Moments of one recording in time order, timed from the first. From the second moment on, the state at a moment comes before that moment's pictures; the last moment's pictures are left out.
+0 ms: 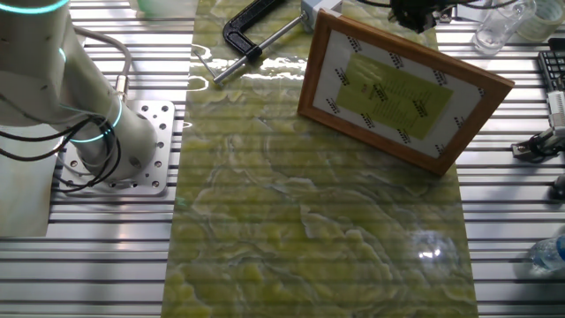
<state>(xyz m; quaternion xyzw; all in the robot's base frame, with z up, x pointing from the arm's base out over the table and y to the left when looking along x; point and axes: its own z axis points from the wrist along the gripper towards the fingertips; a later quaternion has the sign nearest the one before) 0.590 0.228 0.145 0.24 -0.95 -0.19 0.05</state>
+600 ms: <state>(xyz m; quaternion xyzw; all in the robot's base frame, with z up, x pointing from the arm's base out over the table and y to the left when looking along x) 0.588 0.228 0.149 0.21 -0.96 -0.19 0.05</state>
